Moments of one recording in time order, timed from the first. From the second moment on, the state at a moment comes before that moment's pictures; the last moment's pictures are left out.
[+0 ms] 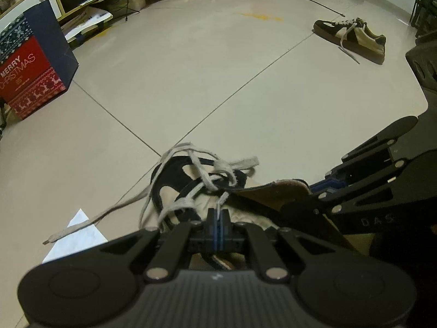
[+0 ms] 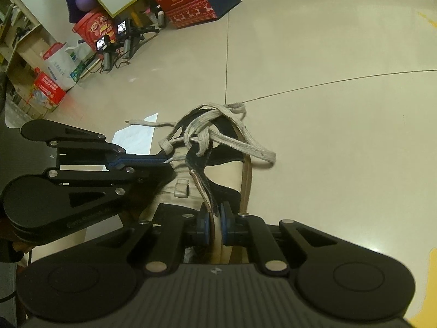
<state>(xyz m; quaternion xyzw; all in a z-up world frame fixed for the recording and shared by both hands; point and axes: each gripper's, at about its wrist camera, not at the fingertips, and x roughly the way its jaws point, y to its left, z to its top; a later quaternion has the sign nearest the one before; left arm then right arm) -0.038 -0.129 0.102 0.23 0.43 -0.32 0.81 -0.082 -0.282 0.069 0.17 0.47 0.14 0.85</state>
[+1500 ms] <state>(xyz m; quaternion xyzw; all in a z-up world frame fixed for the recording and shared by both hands) -0.032 -0.151 0.088 0.27 0.42 -0.34 0.80 -0.084 -0.270 0.070 0.13 0.45 0.16 0.87</state>
